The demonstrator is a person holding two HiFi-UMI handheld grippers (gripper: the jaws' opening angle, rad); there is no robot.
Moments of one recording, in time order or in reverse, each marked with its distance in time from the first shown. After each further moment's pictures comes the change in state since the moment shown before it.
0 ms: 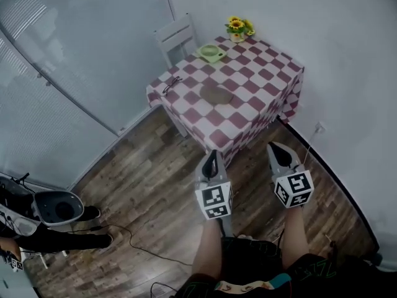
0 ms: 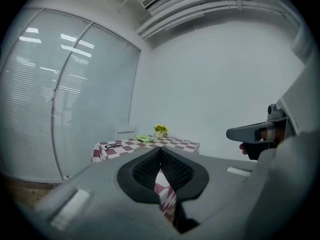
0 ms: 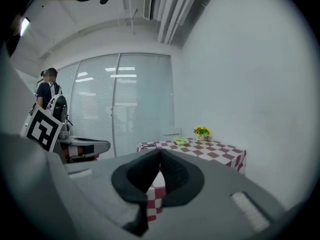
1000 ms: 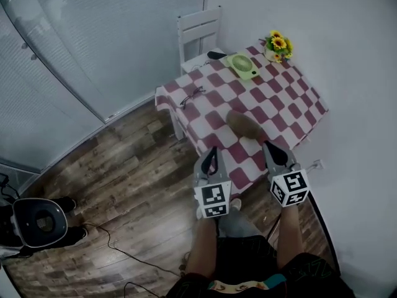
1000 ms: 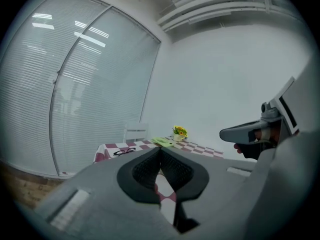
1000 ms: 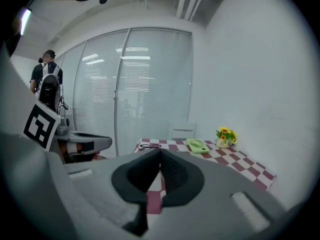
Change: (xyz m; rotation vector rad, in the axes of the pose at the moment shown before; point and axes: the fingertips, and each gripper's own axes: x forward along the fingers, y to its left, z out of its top) left arm 0.159 0.153 0.009 -0.110 0.021 0.060; right arm 0.247 0.026 0.038 -0.150 0.145 0.112
